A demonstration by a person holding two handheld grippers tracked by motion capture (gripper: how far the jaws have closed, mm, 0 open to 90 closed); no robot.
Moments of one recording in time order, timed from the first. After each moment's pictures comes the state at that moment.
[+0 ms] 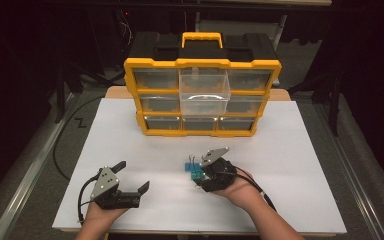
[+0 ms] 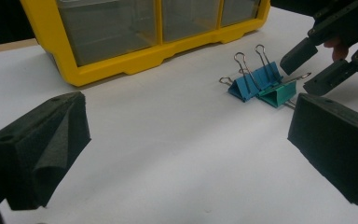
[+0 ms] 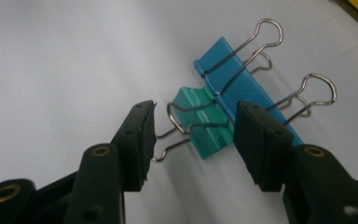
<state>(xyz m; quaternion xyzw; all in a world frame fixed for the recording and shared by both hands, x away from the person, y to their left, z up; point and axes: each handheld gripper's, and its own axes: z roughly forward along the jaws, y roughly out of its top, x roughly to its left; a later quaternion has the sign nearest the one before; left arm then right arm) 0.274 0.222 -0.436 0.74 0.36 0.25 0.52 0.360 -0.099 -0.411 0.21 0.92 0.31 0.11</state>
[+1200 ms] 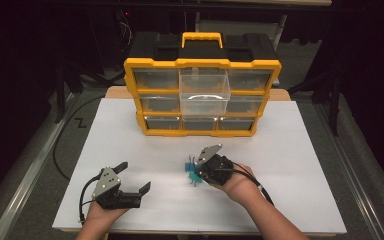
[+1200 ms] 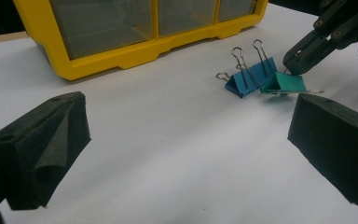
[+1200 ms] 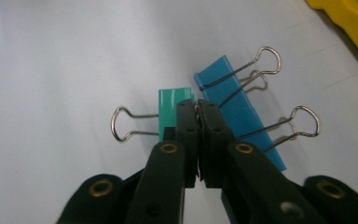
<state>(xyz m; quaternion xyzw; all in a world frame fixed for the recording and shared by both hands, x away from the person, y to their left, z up) 0.277 0.221 -0.439 0.74 0.37 0.23 0.52 0.365 -0.091 -0.397 0.16 0.94 0.28 0.12</state>
